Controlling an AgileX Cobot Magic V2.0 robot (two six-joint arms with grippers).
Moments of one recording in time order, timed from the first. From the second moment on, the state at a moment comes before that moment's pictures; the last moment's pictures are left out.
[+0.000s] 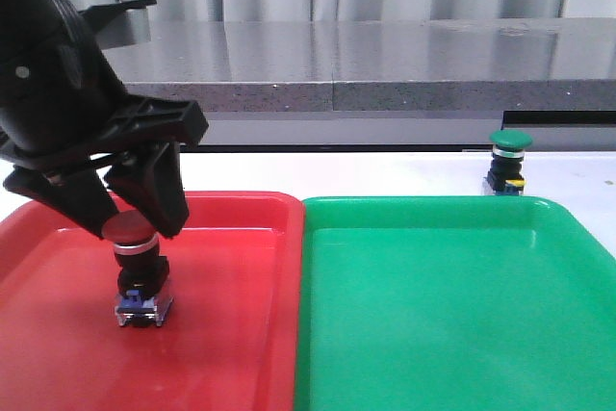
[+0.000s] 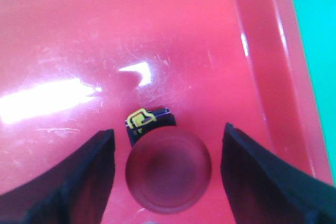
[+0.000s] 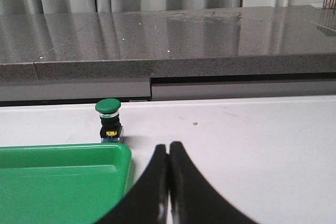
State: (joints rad) left arm -0.50 1.59 -0.97 -0.23 0.62 -0.13; right arm -0.03 -0.01 0.03 0.00 0.08 0.06
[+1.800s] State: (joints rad) left arm -0.48 0.43 -0.18 -0.13 -0.04 -0.13; right arm -0.03 -0.01 0.03 0.00 0.08 0.06
